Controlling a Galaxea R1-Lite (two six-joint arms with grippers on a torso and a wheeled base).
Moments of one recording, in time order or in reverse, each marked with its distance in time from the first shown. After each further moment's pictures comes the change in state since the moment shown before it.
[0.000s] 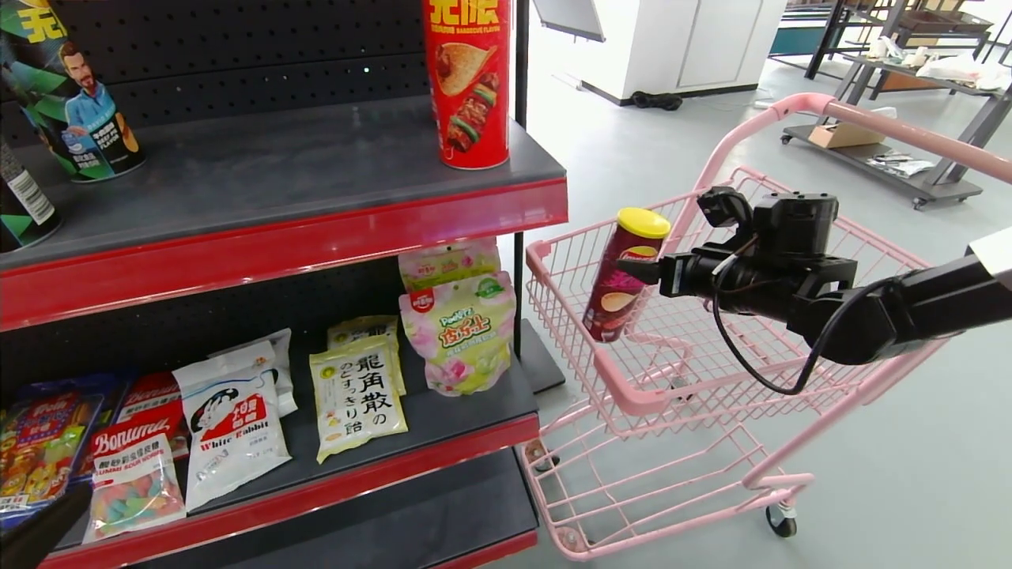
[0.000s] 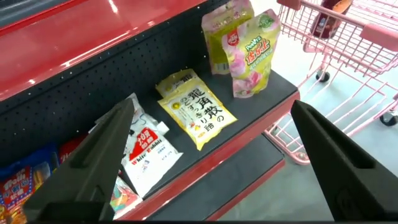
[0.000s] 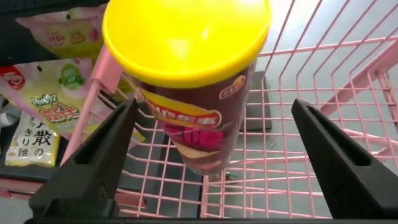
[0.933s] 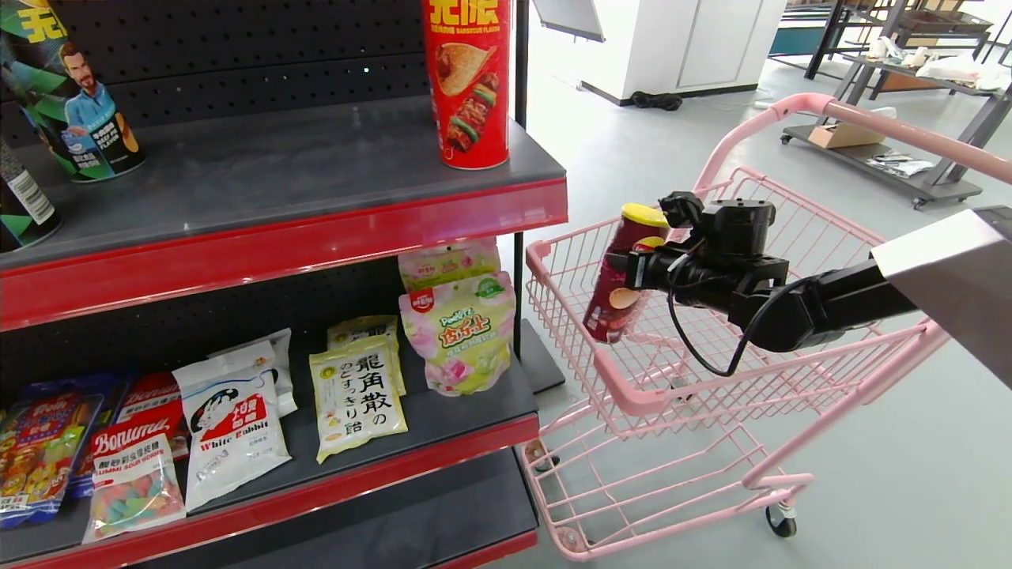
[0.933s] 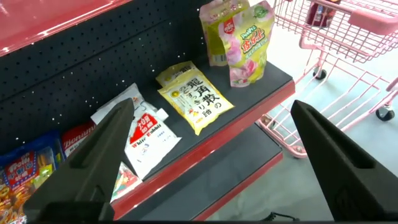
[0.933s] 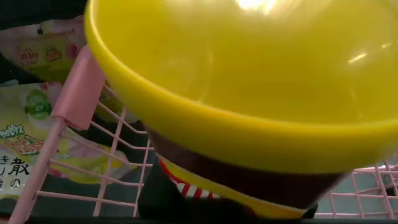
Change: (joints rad) left arm 0.000 -0.218 0.003 0.197 -0.010 0.001; right arm 0.041 0.166 -0.193 0.002 -0.063 0.029
